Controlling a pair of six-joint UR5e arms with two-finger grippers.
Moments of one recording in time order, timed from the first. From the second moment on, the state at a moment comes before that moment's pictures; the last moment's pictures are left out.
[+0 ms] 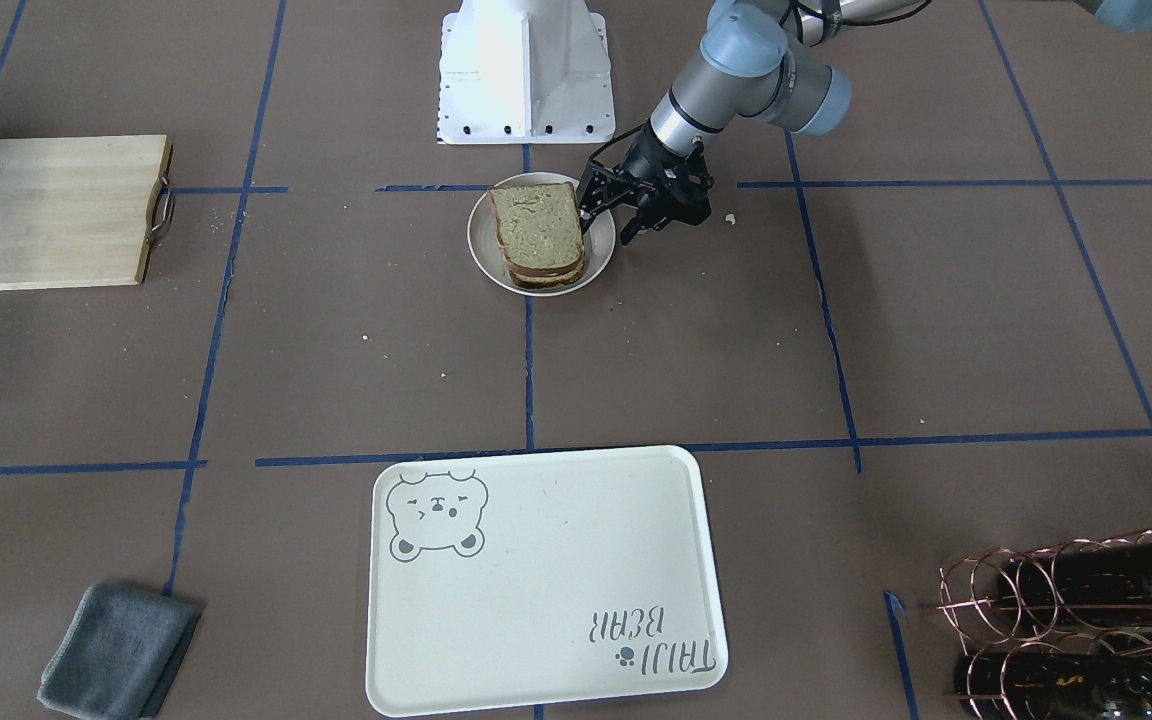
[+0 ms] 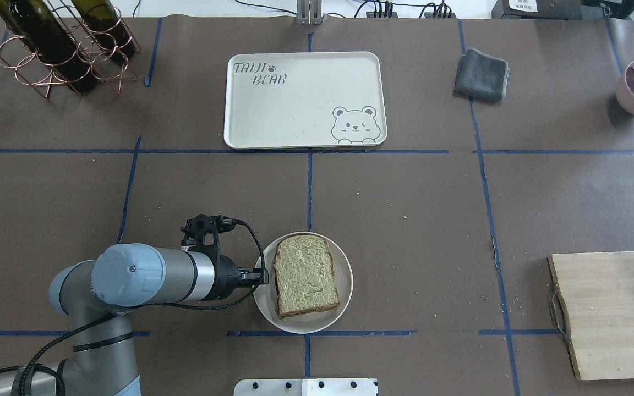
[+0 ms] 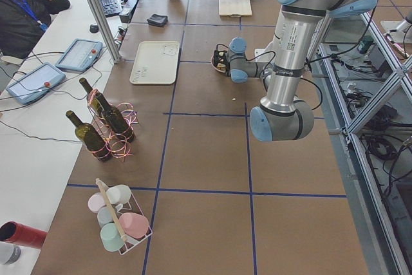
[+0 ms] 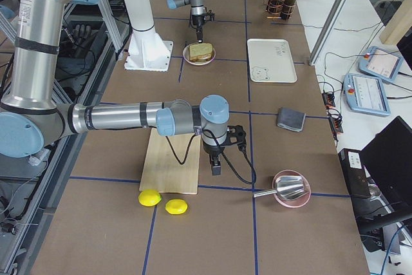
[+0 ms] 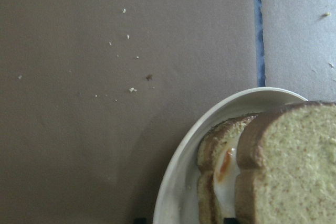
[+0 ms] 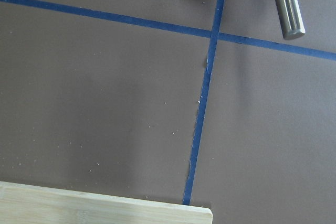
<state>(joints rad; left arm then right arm) -0.31 -1.92 -1.75 -2.28 -1.73 -1.44 1.46 -1.78 1.87 -1.52 2.29 0.02</state>
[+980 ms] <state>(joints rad) -0.31 -1.92 -1.74 -2.27 -1.73 -1.44 1.46 -1.78 1.86 -1.52 2.29 0.02</state>
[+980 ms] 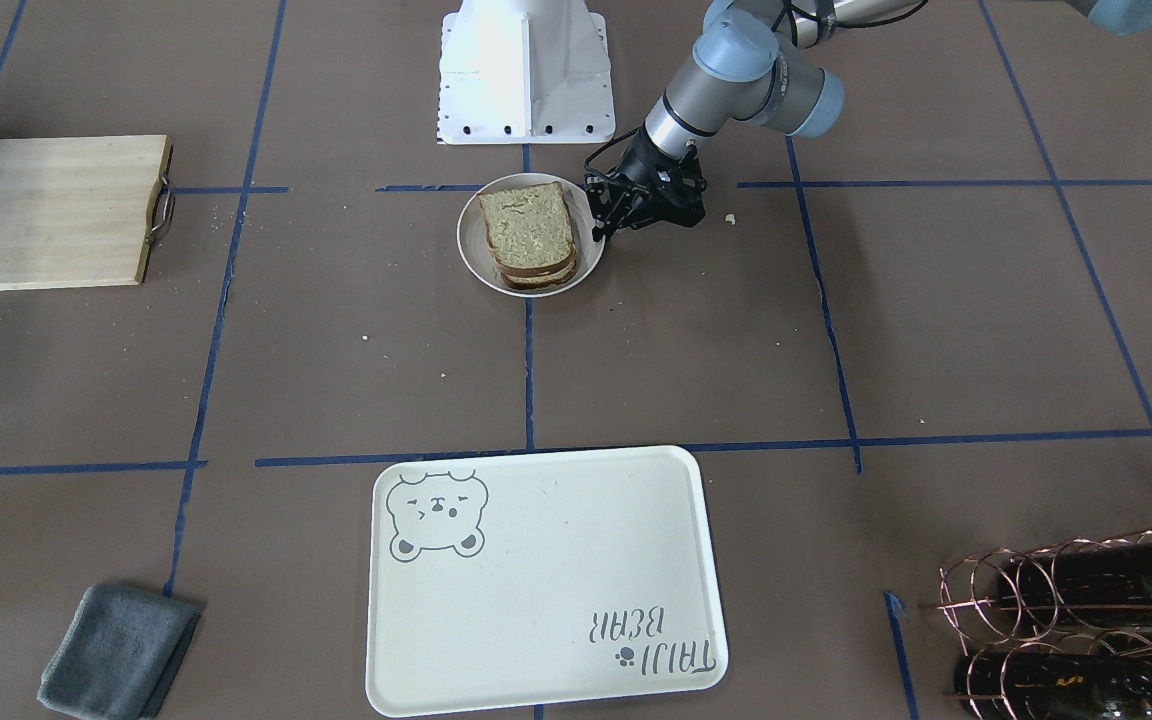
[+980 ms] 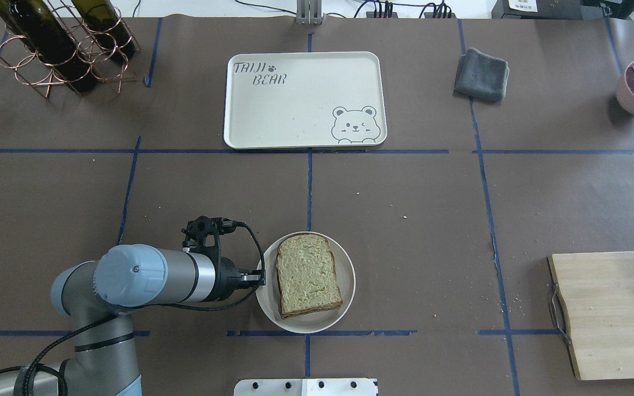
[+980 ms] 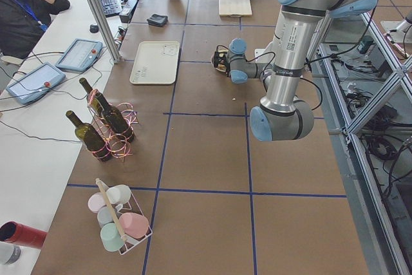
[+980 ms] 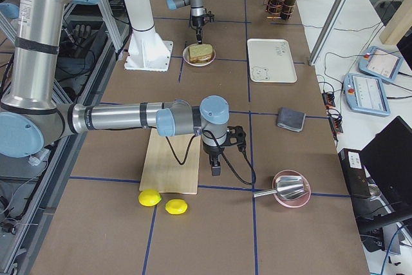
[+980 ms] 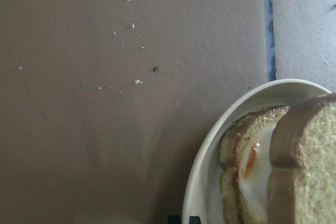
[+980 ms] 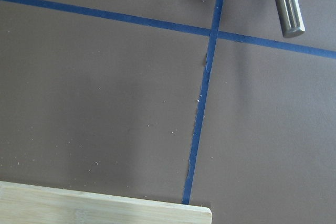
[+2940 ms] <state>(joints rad) -0.89 -2.60 -0.83 -2.30 -2.24 -1.07 1.46 -1.77 1.85 -1.52 2.29 0.02</state>
